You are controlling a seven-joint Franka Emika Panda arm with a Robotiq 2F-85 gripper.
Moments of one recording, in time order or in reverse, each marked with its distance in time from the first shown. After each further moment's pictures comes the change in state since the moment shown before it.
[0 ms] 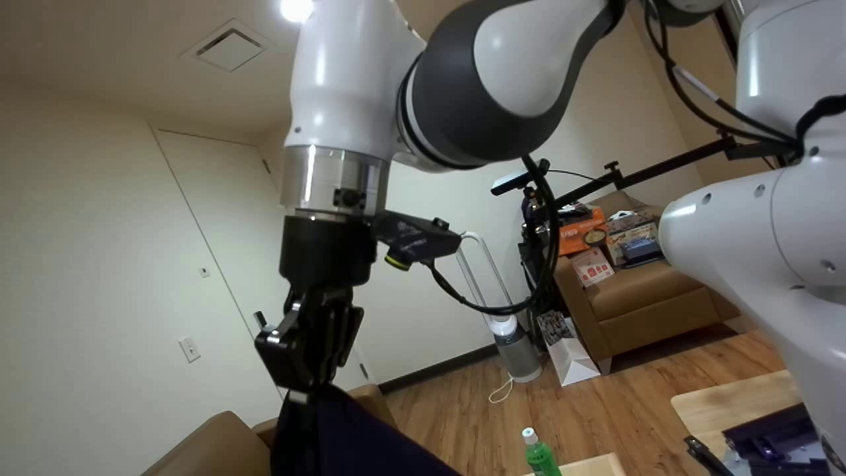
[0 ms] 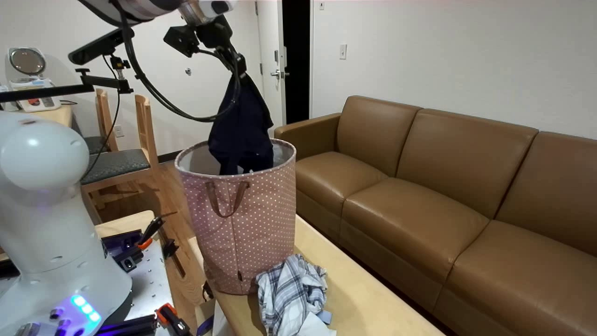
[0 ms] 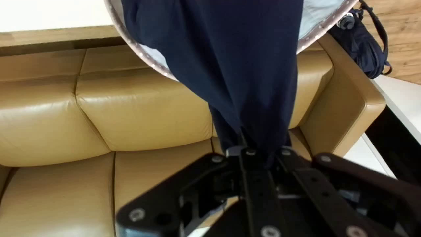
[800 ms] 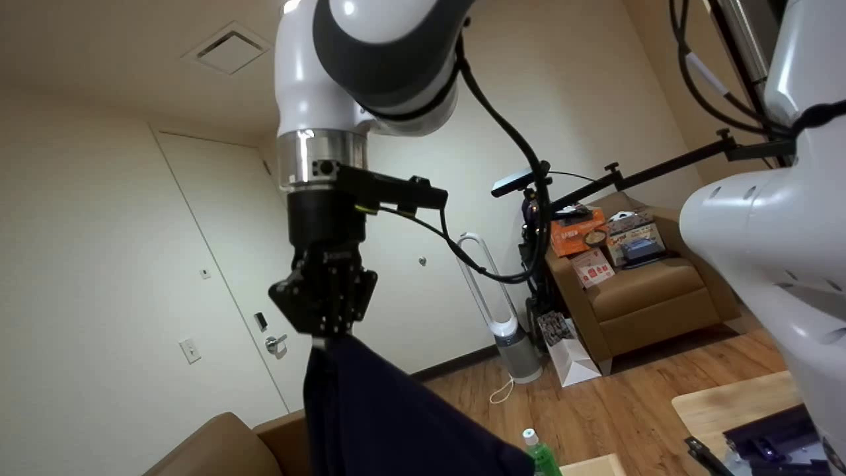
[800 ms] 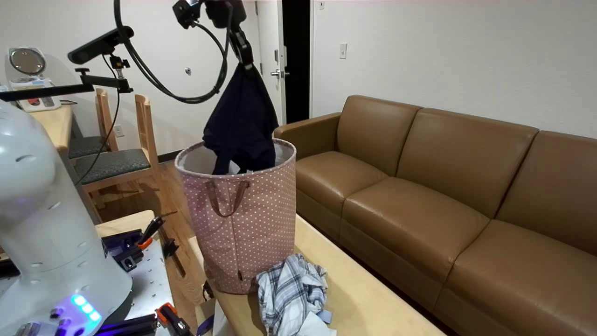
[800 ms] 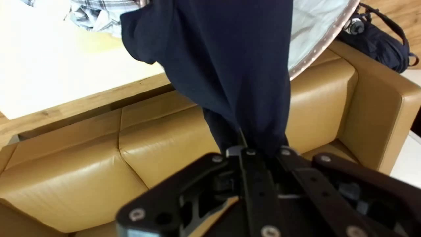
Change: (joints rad) arm -0.432 0.062 0.254 0.161 0.445 -0.282 -0.219
